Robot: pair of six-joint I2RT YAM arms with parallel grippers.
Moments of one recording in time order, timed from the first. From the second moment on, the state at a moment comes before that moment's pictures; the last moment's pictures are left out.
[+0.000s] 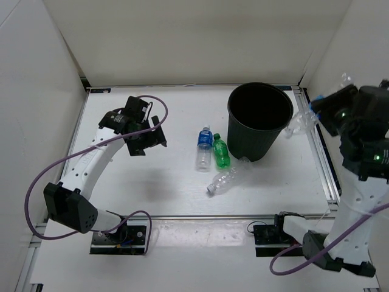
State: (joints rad) left arm -0.38 1.39 1.38 -1.08 0.02 -0.67; right arm -0.10 1.08 1.85 -1.23 0.09 0.75
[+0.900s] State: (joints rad) left arm -0.38 1.41 1.41 -1.10 -0.04 -0.66; right arm 0.20 0.98 1.55 -1.02 0.10 0.81
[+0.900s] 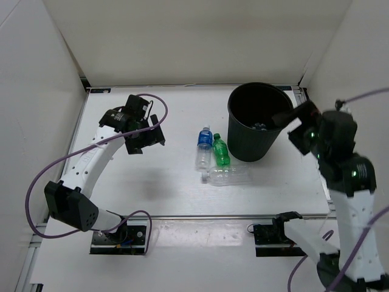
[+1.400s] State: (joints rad) left arm -0.37 1.36 1.39 -1.11 -0.05 -0.66; right arm 0.26 0.90 0.85 -0.88 -0.12 1.47
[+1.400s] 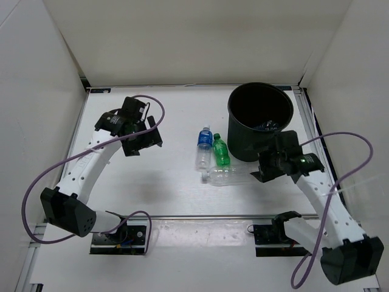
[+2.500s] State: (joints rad) left arm -0.35 1.26 1.29 -1.18 -0.09 -0.65; right arm 0.38 1.29 0.73 -0.91 -0.16 1.65
